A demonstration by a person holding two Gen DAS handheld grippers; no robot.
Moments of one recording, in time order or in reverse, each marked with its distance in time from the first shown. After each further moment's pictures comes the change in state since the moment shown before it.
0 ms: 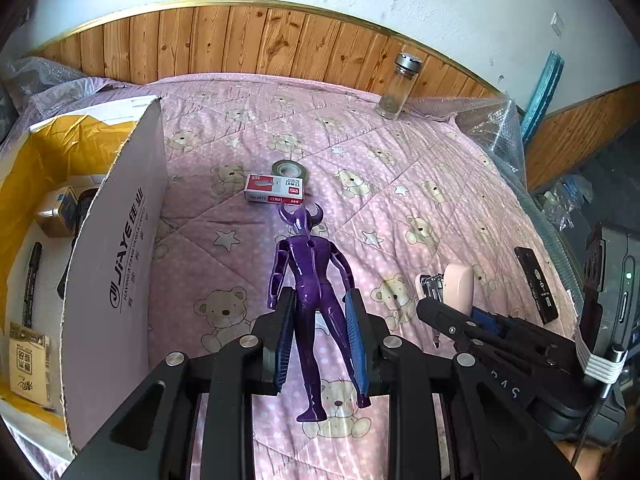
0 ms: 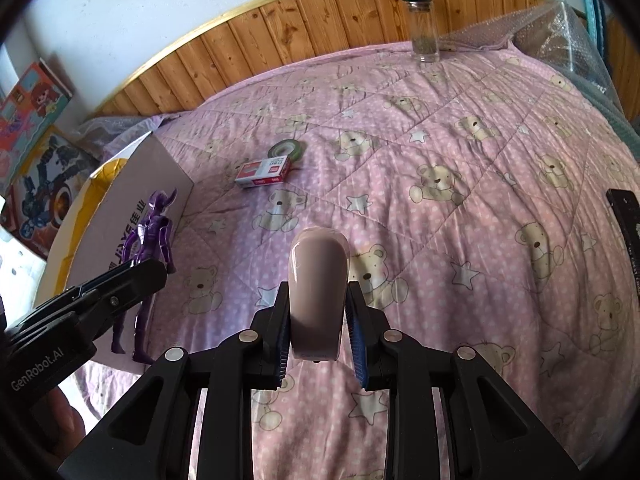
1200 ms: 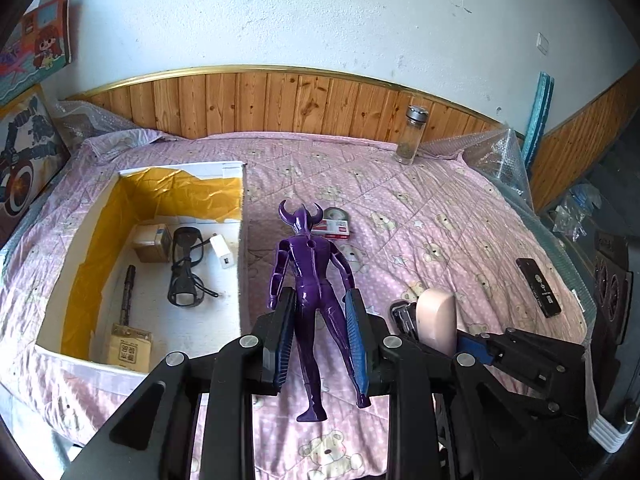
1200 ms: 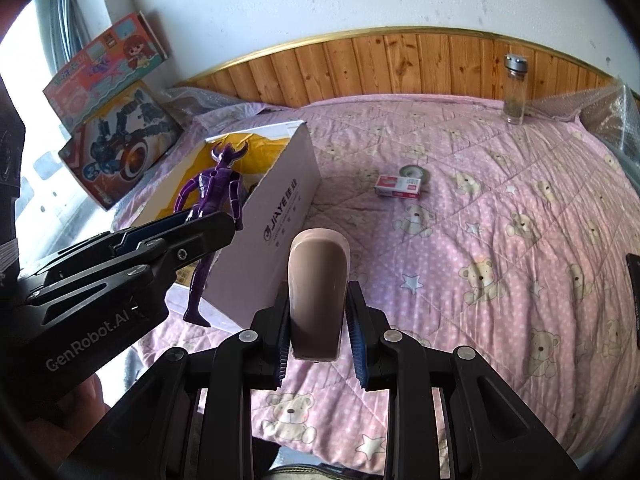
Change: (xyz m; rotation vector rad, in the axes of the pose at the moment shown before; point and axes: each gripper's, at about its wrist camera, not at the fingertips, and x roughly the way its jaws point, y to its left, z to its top) left arm -0.117 0.034 -0.023 0.043 -0.164 0.124; right arm -0.070 0.137 -0.035 -0.240 -0.061 0.135
